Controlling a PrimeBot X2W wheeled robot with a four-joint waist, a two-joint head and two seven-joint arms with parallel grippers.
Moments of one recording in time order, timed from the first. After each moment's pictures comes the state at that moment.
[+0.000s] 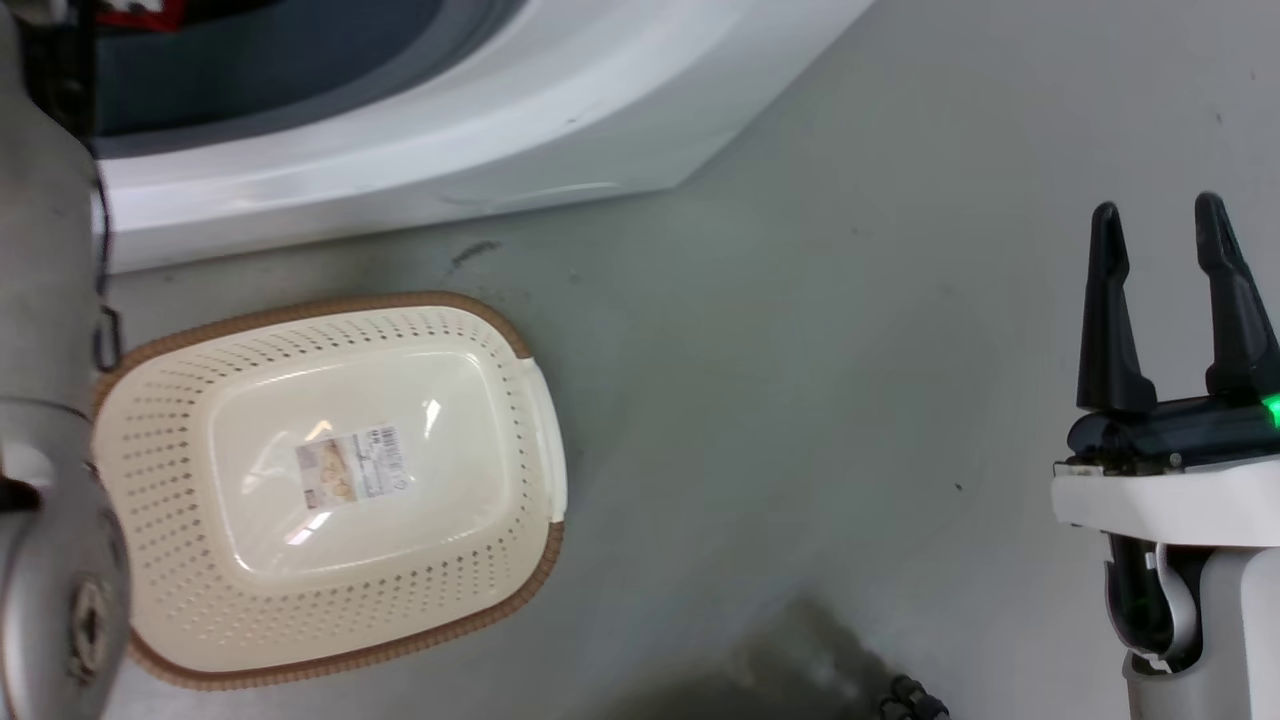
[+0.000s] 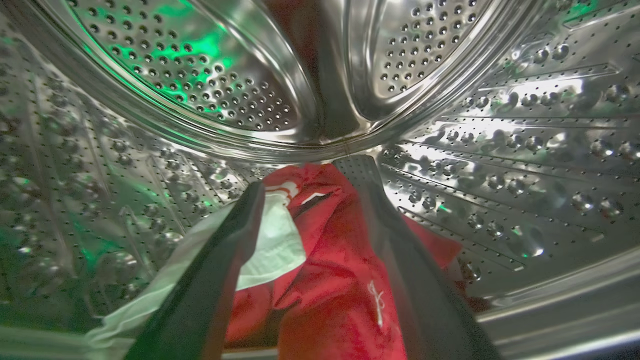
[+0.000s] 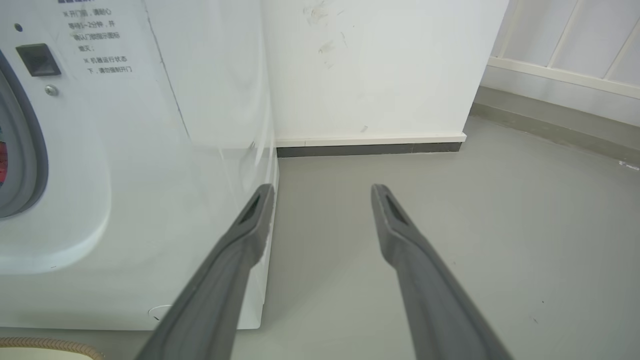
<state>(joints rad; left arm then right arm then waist) -1.32 0.33 -0.01 0.98 -0.02 -0.05 -0.14 -0.24 -0.05 -0.04 -0.12 0.16 0.13 -0.26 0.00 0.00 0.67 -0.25</state>
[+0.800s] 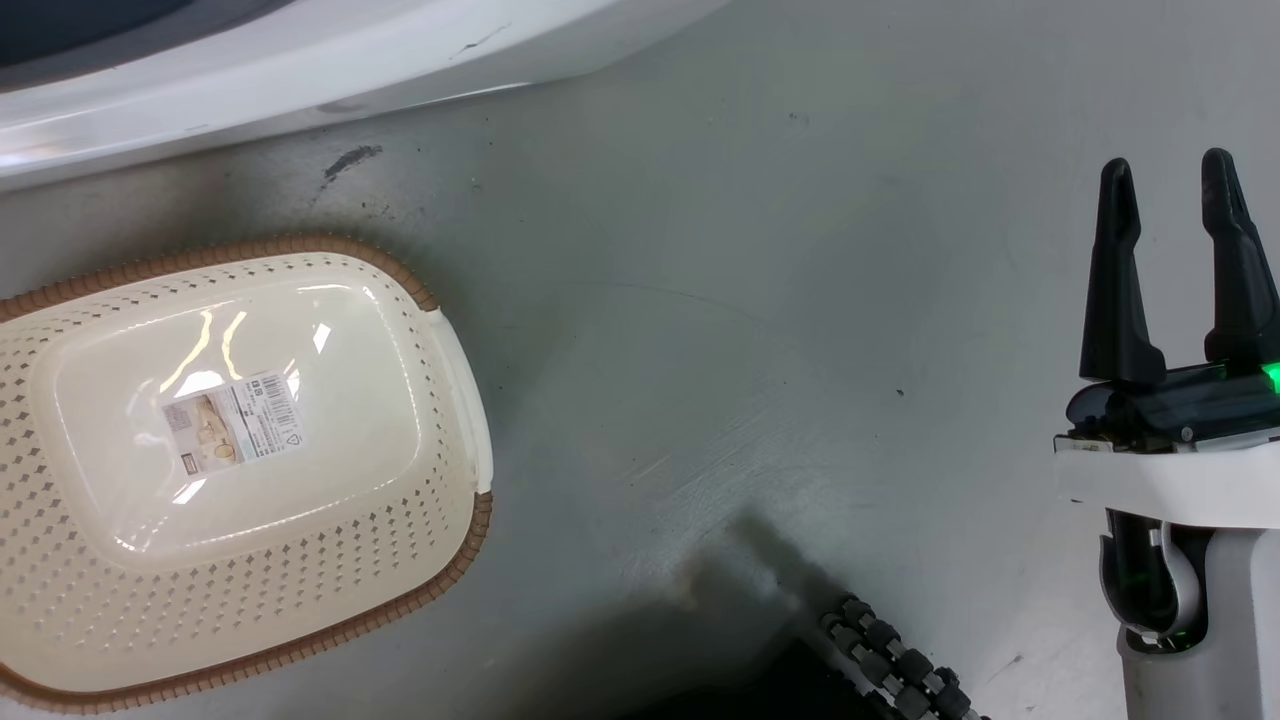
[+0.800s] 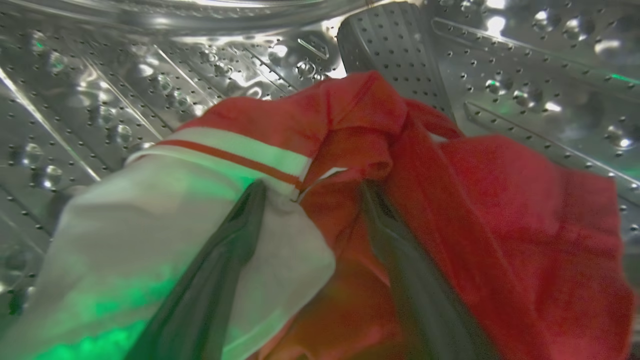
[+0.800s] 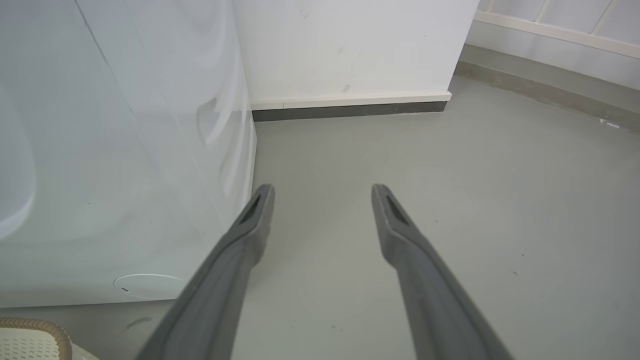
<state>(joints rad) -1.70 0.47 -0.12 1.19 0.04 -0.10 0.32 -0.29 -0.05 -0.02 -0.14 0.25 0.13 -0.26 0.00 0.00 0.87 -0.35</state>
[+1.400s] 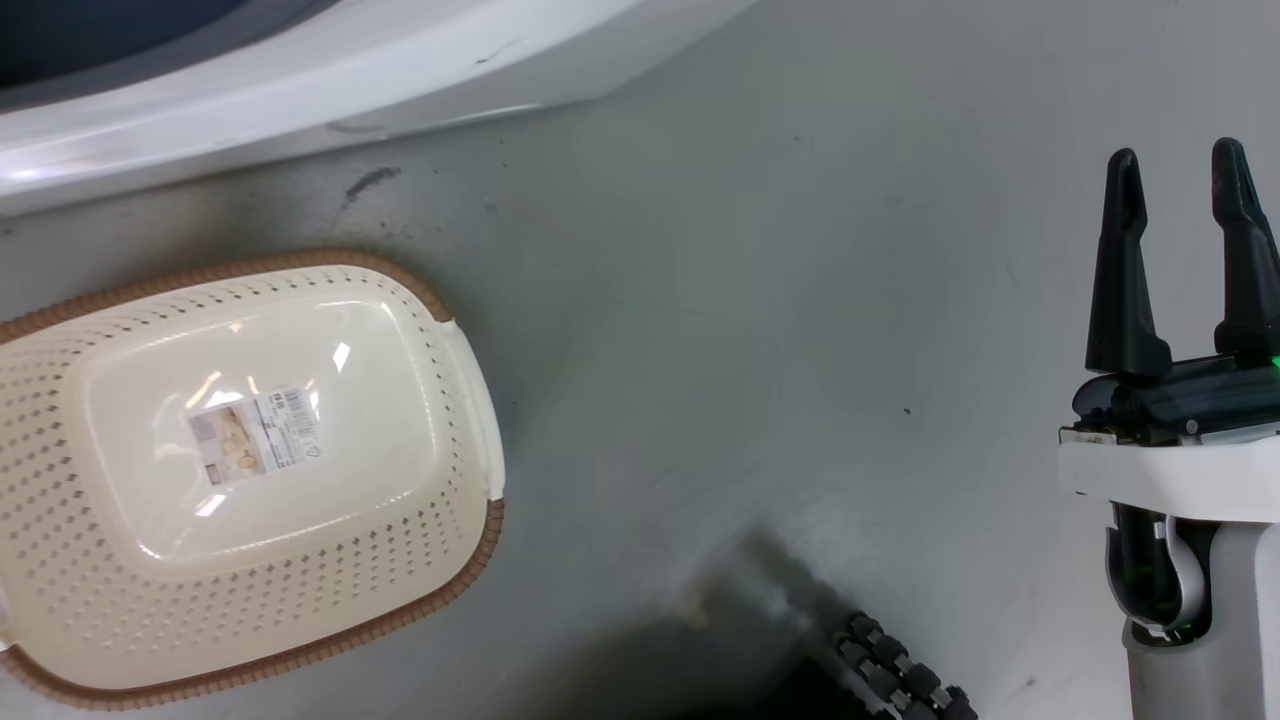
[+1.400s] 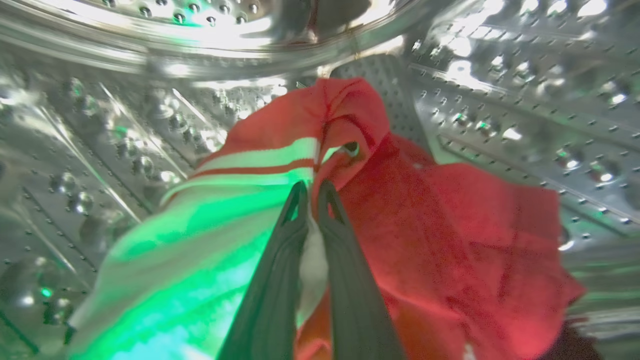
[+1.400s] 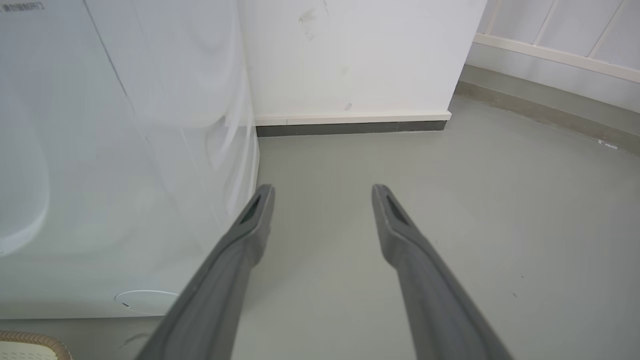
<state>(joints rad) -1.66 0.46 -0.15 1.19 0.00 -0.11 0.21 -0.30 -0.05 -0.02 -0.14 0.22 0.13 -0.26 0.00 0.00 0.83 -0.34</state>
